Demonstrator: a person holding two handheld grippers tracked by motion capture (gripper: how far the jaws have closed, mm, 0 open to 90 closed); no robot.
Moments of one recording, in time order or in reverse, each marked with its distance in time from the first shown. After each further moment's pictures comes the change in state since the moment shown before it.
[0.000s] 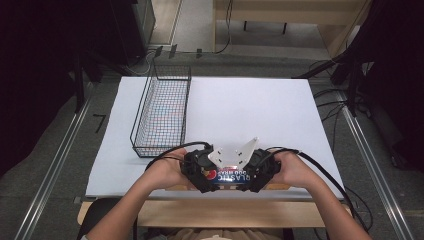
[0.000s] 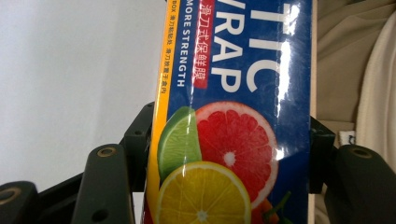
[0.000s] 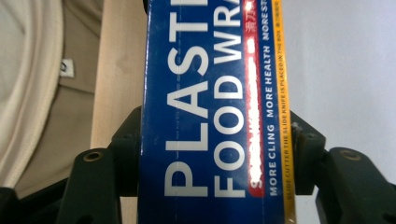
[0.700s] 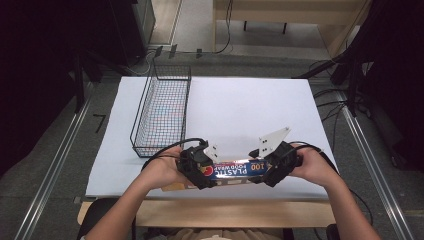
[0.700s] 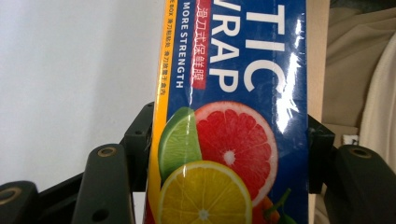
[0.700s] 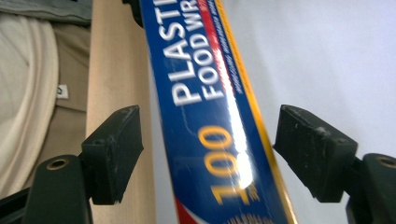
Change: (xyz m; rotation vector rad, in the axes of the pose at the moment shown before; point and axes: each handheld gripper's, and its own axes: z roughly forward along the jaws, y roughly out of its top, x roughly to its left) left arm 0.009 -0.008 -0.006 -0.007 0.012 -0.071; right arm -0.005 -0.033 -0.042 -0.157 -0.093 0.117
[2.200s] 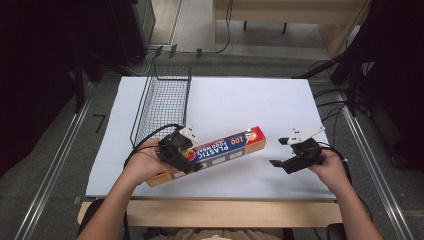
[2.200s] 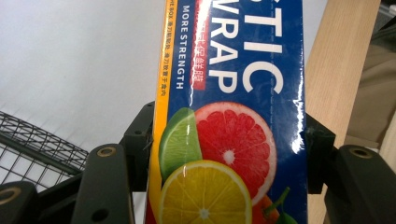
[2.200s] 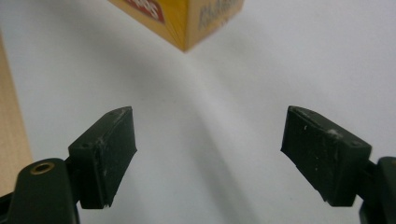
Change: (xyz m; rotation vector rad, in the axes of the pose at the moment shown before) left arm 0.029 -0.031 -0.039 -0.076 0.089 -0.233; right arm -0.038 -0.085 -0.008 -0.092 -0.290 0.279
